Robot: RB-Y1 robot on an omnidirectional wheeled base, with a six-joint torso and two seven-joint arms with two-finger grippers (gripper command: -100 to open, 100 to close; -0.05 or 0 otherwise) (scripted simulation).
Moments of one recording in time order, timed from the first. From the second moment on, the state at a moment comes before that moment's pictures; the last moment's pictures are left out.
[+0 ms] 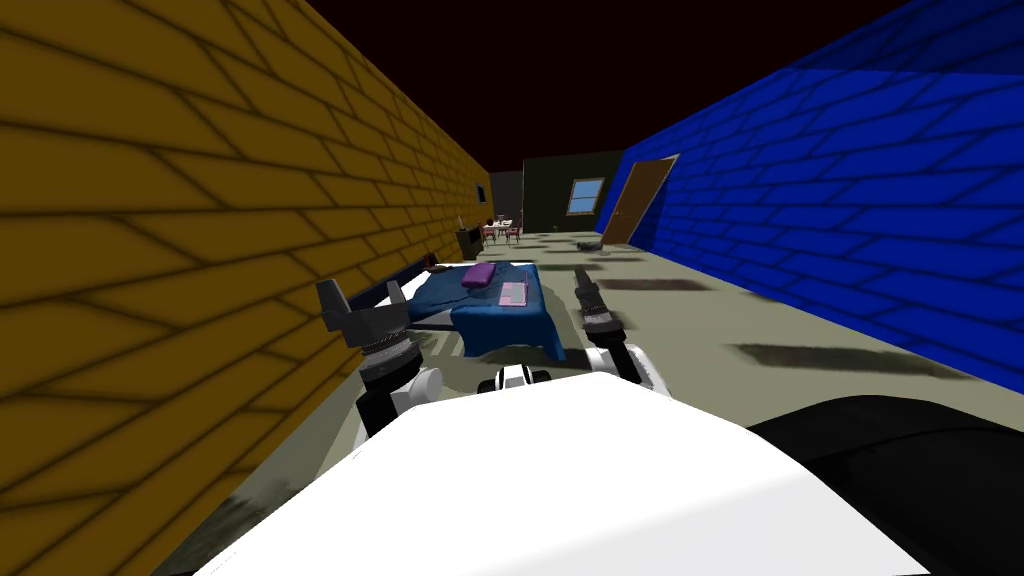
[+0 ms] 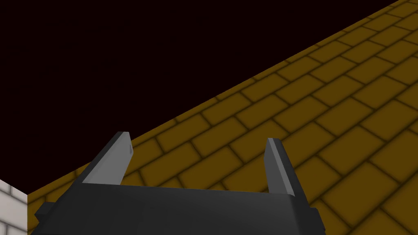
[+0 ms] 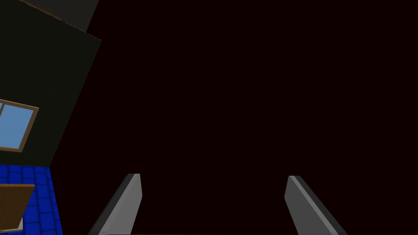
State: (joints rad) left arm 0.45 -0.04 0.01 -2.32 0.08 -0.62 0.11; right arm 0.46 -0.13 -0.04 -2.25 0.26 -0.38 0.09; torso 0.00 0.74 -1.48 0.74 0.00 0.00
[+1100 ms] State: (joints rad) left arm 0.45 -0.04 0.01 -2.32 0.08 -0.62 0.11; right arm 0.43 -0.17 -0.09 -2.06 0.54 -0.13 0.04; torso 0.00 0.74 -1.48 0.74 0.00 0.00
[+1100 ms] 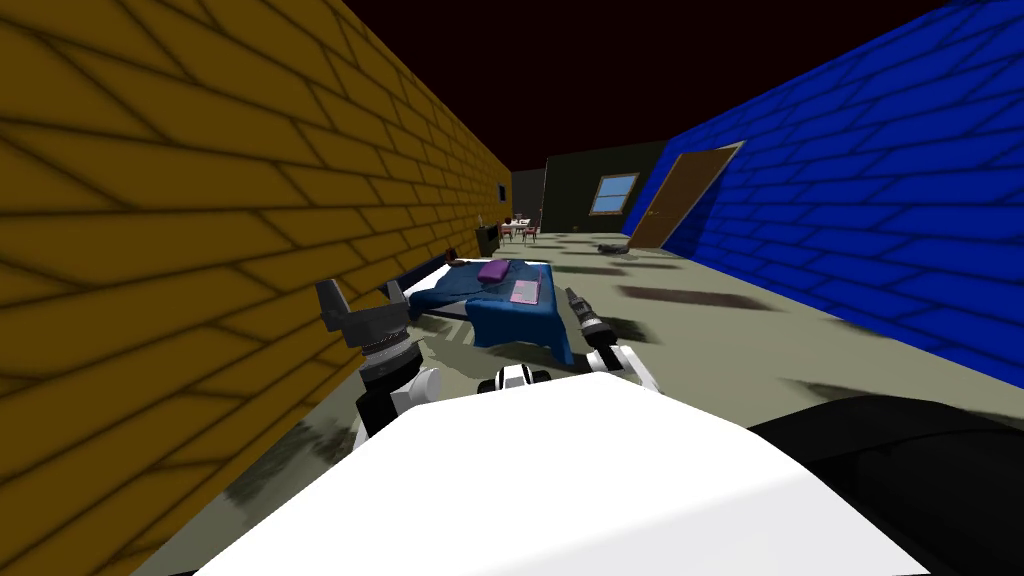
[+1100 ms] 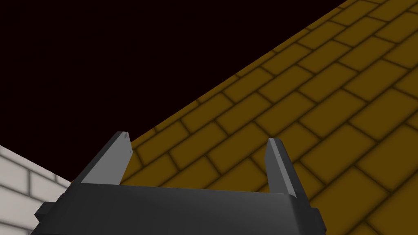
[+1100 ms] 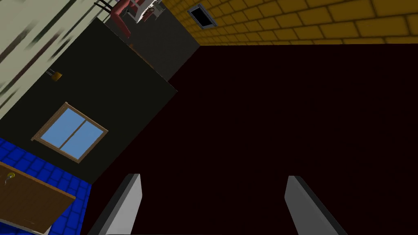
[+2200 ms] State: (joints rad) left arm 0.45 -0.04 0.01 -2.32 0.08 -0.62 0.11; right arm 0.37 -0.21 -0.12 -1.82 0.81 0.16 -0.01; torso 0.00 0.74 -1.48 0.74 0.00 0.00
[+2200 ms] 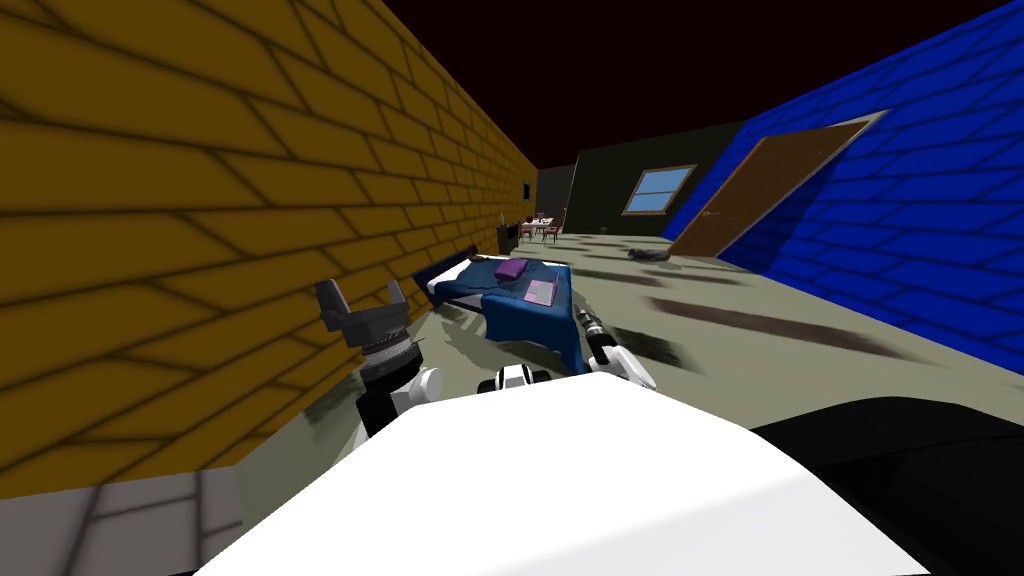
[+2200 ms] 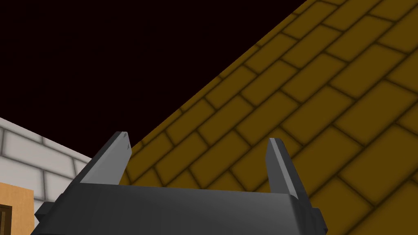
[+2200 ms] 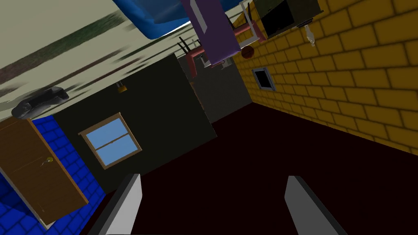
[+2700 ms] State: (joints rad) left arm 0.45 -0.04 0.01 -2.32 0.08 -0.62 0.11; right arm 0.36 -0.21 -0.14 -1.70 0.93 0.25 -0.03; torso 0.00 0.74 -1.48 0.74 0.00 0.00
